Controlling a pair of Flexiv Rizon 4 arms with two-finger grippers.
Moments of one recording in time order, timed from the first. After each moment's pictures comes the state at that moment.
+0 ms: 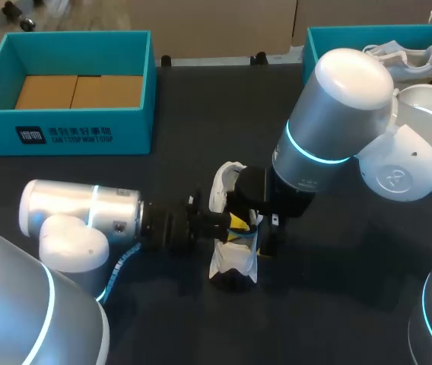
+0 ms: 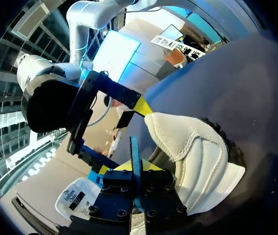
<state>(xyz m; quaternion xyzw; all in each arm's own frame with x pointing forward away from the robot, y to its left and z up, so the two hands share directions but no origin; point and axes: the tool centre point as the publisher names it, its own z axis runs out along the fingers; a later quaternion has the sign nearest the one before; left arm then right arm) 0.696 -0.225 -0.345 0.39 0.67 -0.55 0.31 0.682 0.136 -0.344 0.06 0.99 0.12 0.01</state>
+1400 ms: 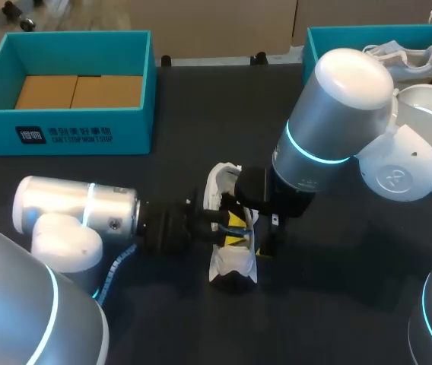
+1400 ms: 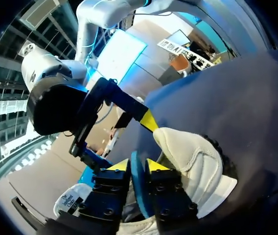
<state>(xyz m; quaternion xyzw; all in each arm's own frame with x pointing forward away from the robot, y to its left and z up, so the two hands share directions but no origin) 0.684 -0.219 -0.332 0.36 0.69 -0.56 0.28 0.682 0.136 -0.344 0.06 0.99 0.12 0.01</state>
